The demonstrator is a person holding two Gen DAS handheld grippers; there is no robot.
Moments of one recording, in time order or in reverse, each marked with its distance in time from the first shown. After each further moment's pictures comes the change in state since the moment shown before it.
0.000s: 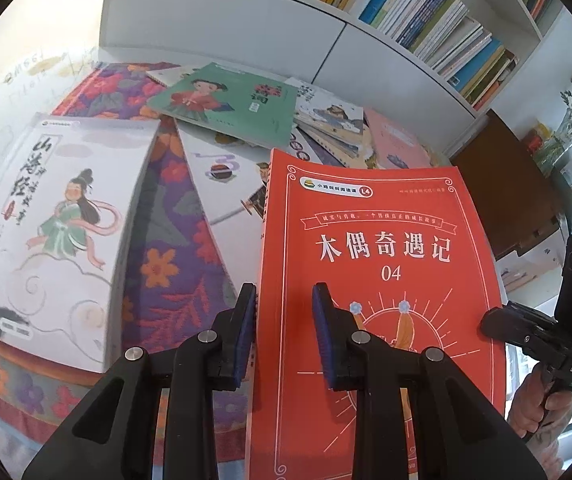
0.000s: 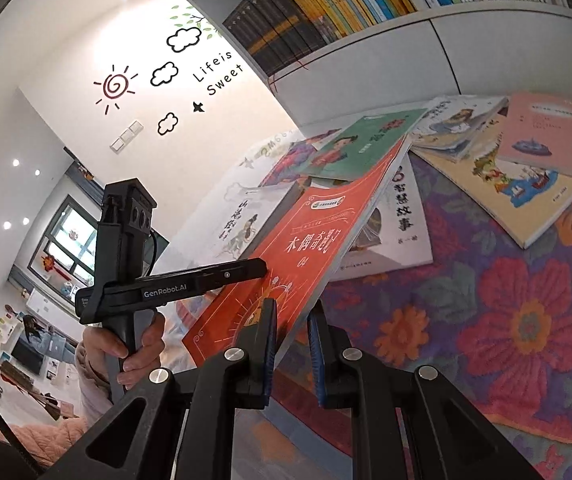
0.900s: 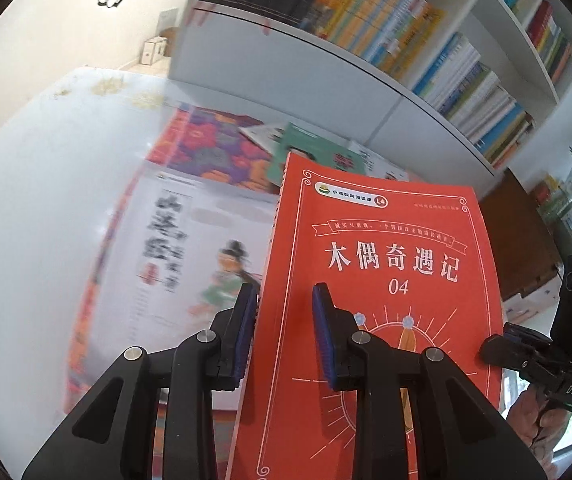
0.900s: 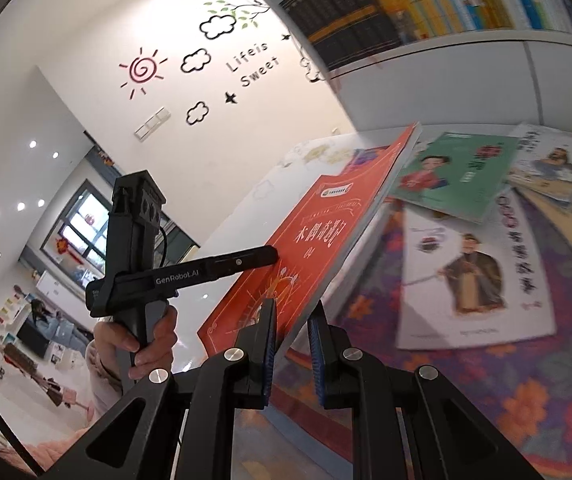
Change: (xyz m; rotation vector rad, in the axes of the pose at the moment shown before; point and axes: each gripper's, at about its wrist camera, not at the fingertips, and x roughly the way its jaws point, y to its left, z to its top) left arm -0.075 0.116 0.040 -0.062 -0.102 0.032; right arm 0.086 0.090 0.043 -0.079 0.016 0.073
